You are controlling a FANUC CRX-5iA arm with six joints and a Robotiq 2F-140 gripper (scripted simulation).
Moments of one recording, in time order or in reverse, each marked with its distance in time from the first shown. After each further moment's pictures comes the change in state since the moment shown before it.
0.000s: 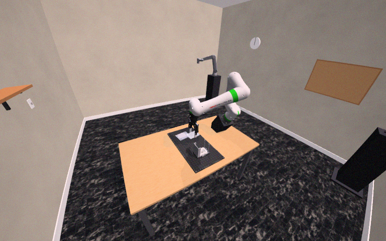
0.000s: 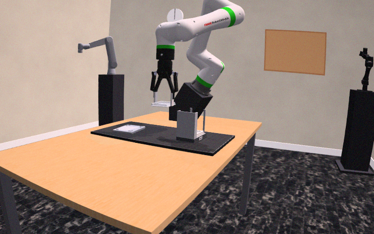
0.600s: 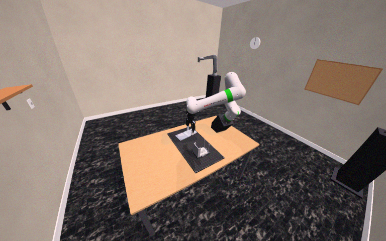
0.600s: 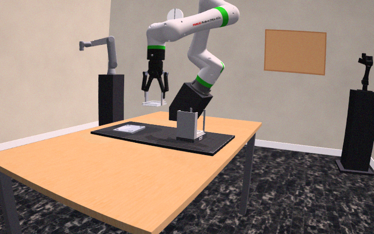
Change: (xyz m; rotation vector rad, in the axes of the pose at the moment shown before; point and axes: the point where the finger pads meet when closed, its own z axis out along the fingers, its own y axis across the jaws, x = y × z) arm -0.003 0.053 0.001 0.000 0.000 0.000
